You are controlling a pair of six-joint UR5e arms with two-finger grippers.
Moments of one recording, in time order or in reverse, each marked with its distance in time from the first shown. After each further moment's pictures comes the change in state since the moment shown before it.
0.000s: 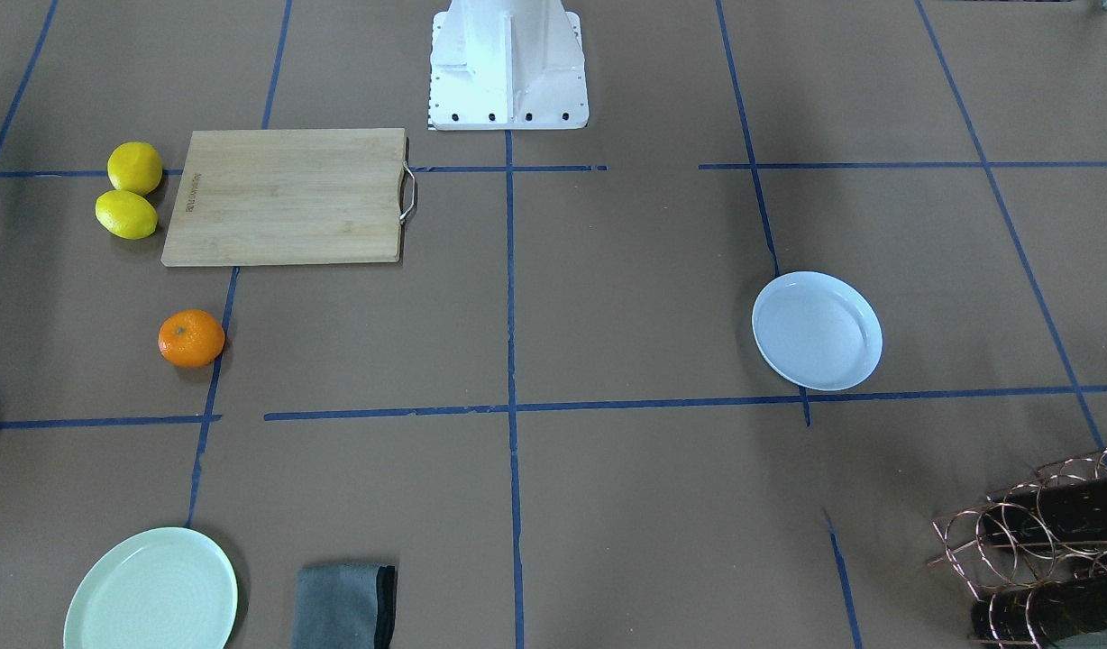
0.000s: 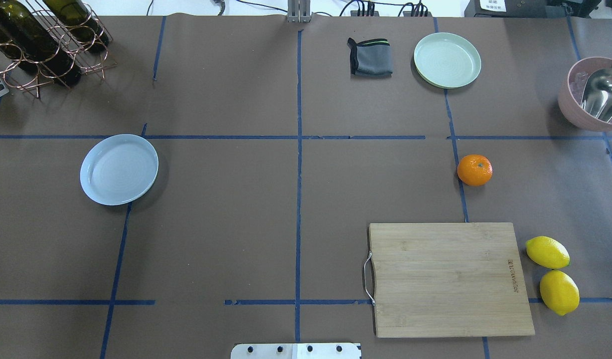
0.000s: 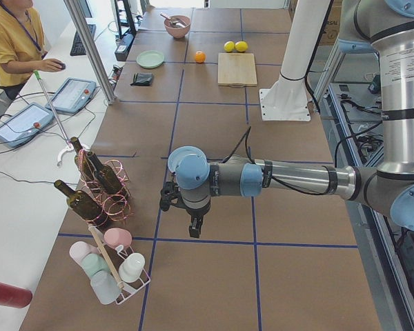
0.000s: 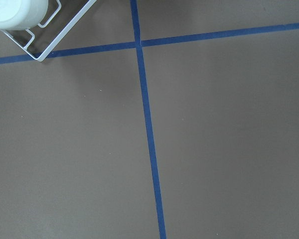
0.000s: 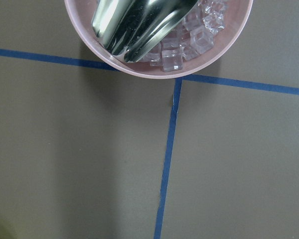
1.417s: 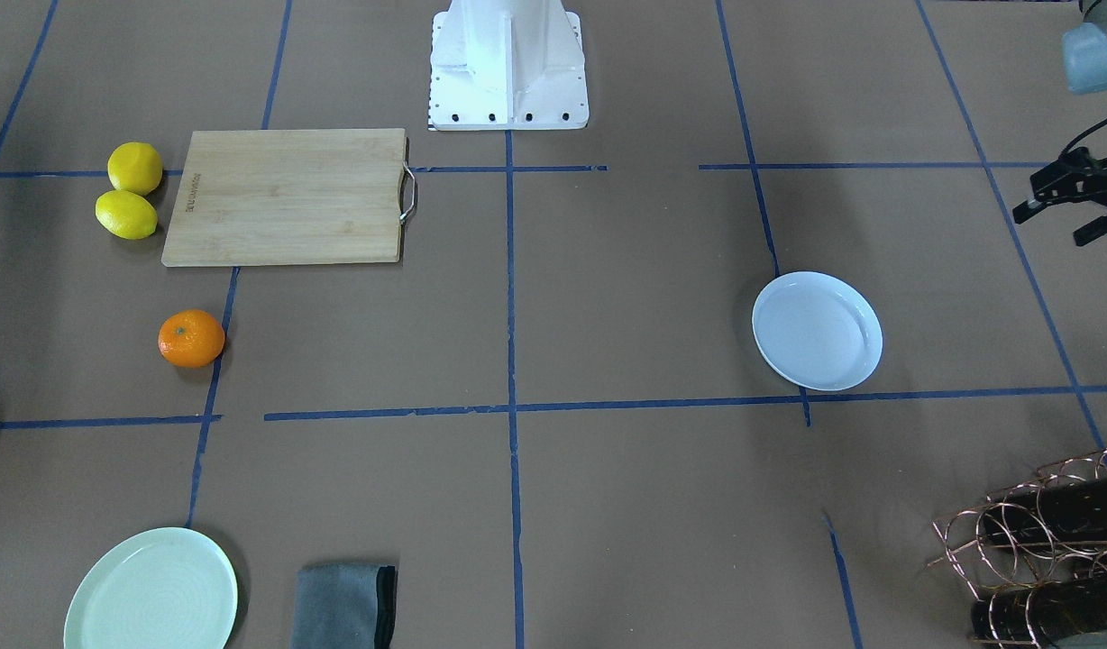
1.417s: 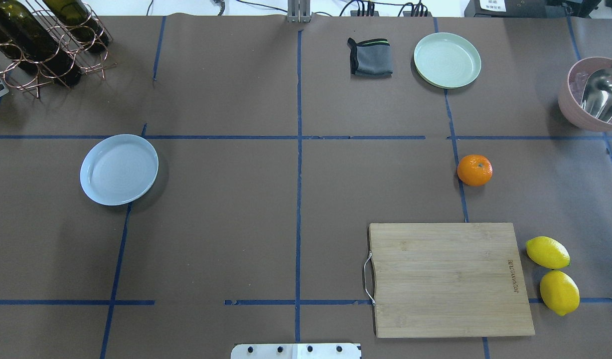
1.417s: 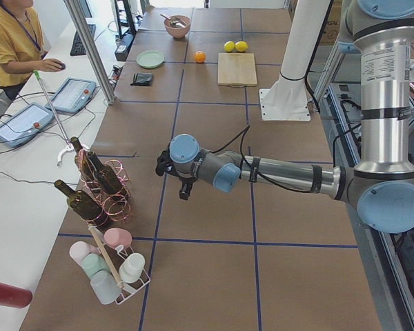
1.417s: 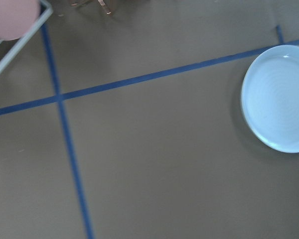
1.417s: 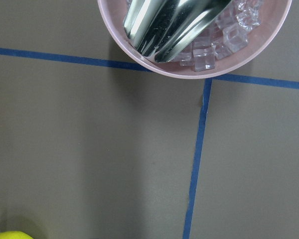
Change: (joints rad) left arm 0.297 -0.083 0.081 -0.509 -0.099 -0.519; right arm -0.015 0.004 0.000 0.001 0.077 0.013
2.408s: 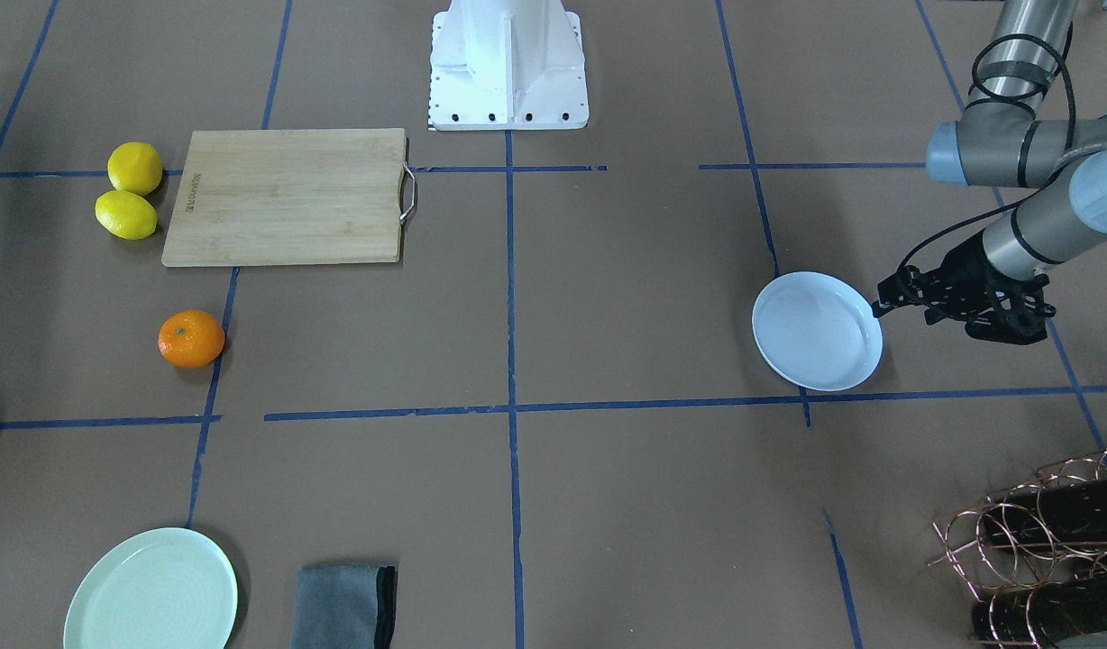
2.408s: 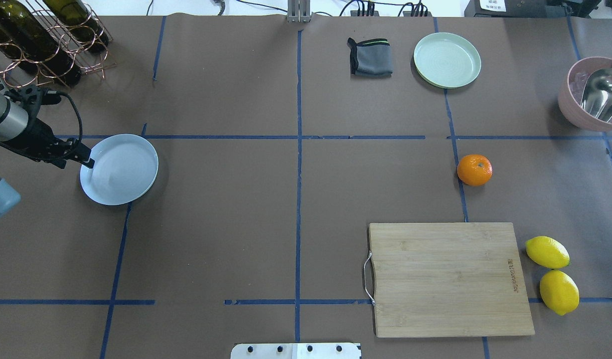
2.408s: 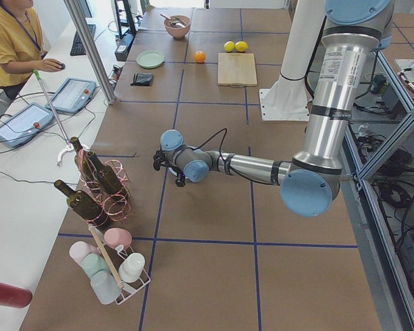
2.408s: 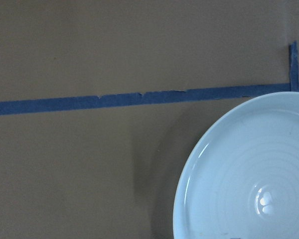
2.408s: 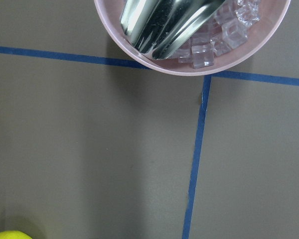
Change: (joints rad) left arm 0.282 -0.258 0.293 -0.145 0.175 -0.390; right arm -0.001 0.000 -0.009 0.001 0.002 -0.001
